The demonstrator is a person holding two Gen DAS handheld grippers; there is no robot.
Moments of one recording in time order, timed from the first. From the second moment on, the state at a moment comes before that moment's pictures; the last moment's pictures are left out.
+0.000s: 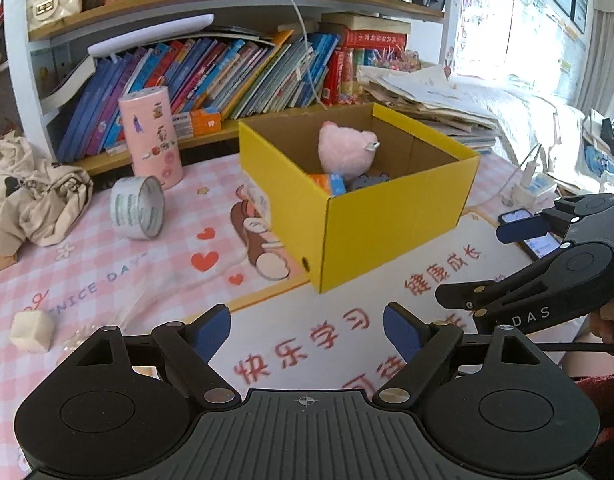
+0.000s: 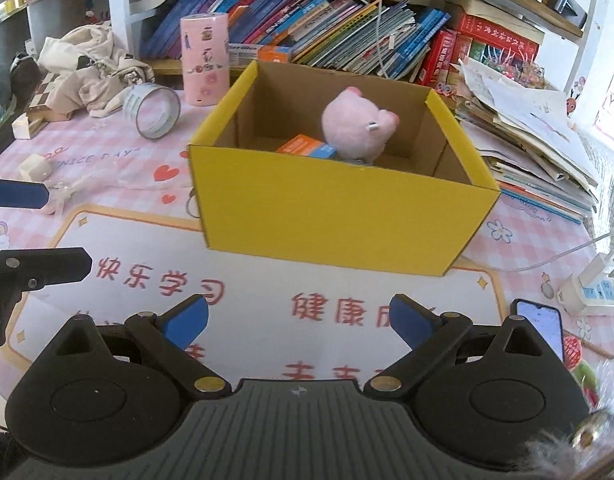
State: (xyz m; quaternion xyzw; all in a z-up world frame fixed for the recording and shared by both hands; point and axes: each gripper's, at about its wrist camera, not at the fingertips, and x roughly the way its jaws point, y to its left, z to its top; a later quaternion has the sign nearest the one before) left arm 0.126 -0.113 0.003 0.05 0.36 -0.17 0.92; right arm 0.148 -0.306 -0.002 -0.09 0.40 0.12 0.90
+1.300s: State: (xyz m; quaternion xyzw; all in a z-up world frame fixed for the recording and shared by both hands) left arm 0.090 0.014 -0.016 0.04 0.39 -0.13 0.91; right arm 0.121 -0.160 -0.021 -0.13 0.43 0.19 0.87
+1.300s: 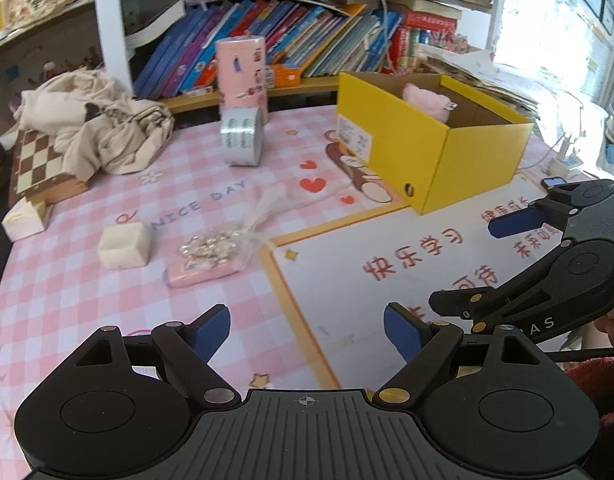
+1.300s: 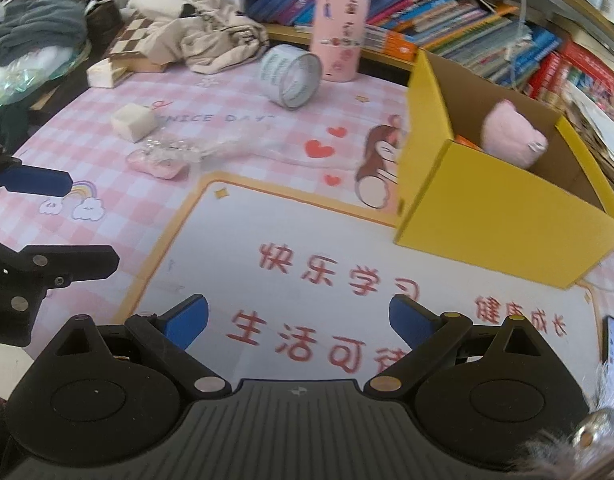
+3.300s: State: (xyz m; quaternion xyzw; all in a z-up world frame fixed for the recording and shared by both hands) left arm 0.161 0.106 -0.048 -0.03 0.42 0.02 0.91; right arm 0.242 -0.025 -0.038 -0.15 0.40 0.41 0.80
